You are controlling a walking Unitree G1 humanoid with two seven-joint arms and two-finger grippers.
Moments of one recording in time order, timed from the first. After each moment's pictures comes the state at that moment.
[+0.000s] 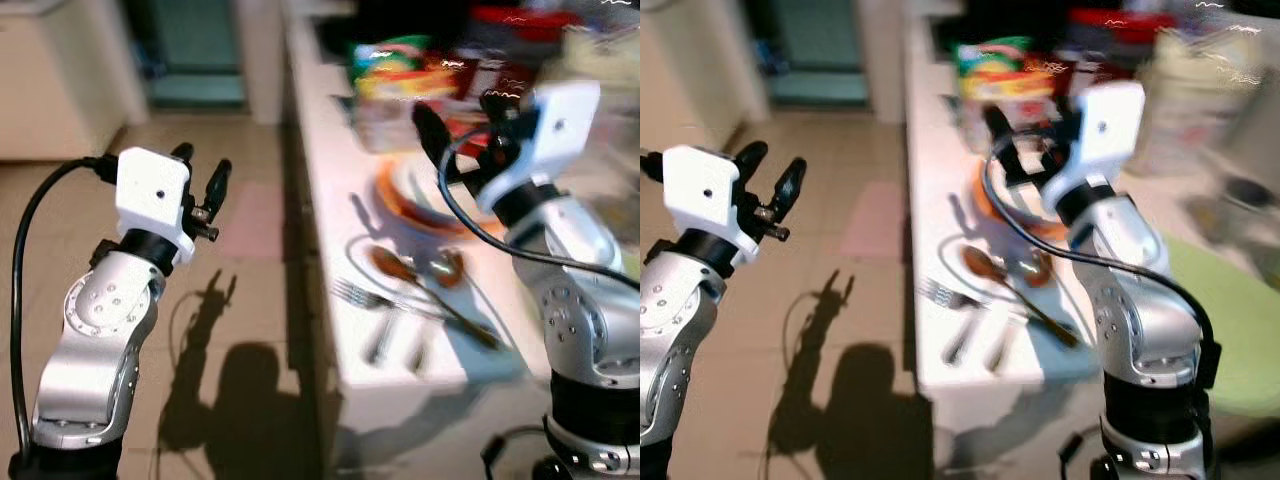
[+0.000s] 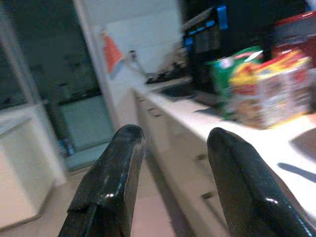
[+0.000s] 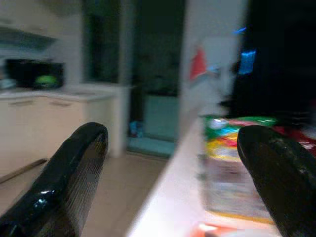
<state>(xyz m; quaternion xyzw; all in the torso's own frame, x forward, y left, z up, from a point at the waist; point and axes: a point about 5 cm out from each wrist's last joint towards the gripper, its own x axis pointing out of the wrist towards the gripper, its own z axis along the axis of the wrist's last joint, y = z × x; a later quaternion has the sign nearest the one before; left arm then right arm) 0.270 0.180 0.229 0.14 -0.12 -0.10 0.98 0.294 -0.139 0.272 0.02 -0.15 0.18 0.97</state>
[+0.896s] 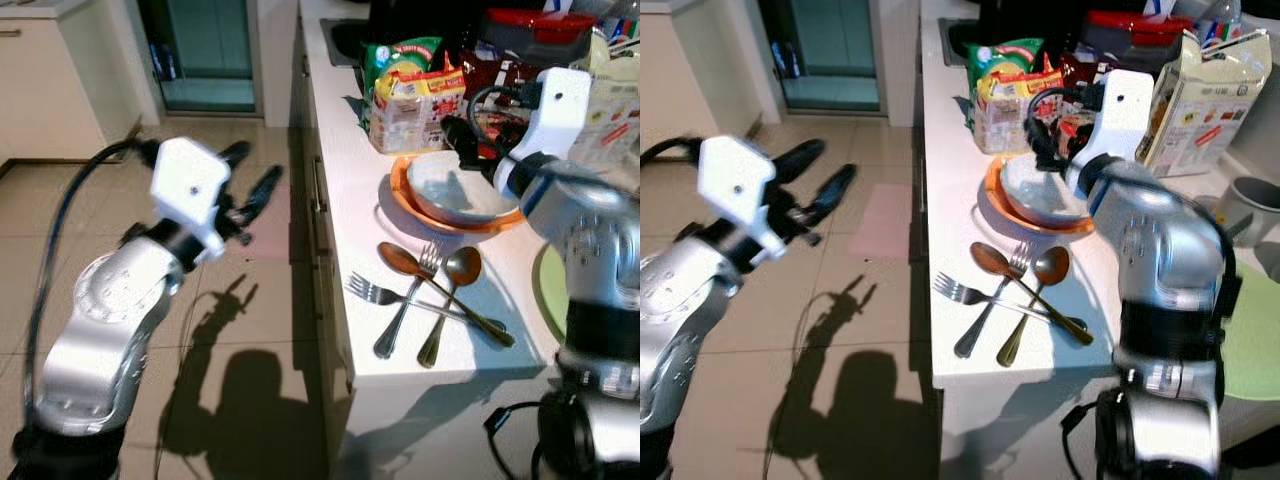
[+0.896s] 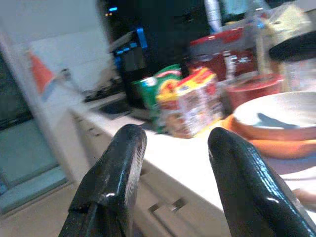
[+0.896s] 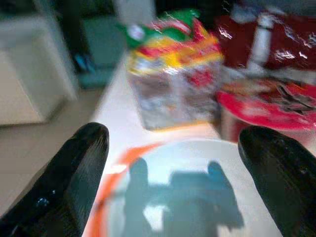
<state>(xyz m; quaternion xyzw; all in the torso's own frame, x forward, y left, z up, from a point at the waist) 0.273 0.141 0.245 0.14 -0.13 -0.28 0.94 0.355 -0.194 0.257 0.06 0.07 0.03 0.99</state>
